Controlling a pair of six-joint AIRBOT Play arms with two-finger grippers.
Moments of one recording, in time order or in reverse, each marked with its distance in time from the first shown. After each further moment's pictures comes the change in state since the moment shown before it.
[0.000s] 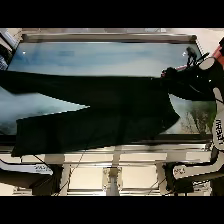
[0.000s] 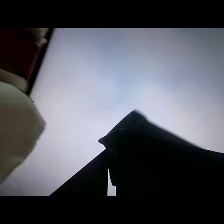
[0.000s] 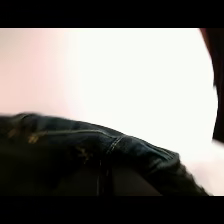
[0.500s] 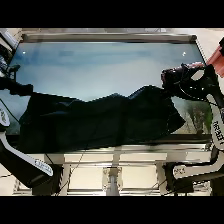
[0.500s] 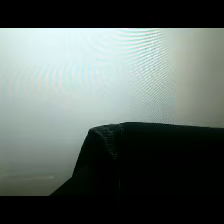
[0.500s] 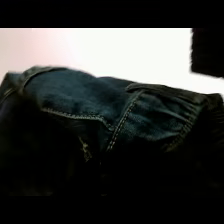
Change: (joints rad) left arm -0.123 -0.380 -0.001 -0.111 -0.245 0.152; right arm 0.001 -0.002 -0.236 -0.046 -0.008 0.089
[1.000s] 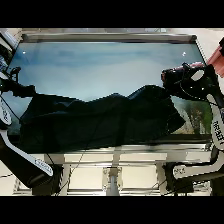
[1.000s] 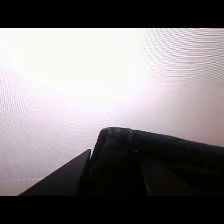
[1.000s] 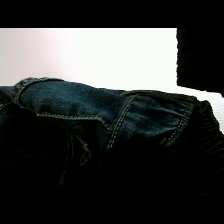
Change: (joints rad) left arm 0.003 -0.094 0.000 -0.037 0.073 -0.029; right arm -0.002 0.000 0.000 -0.035 -0.050 0.024
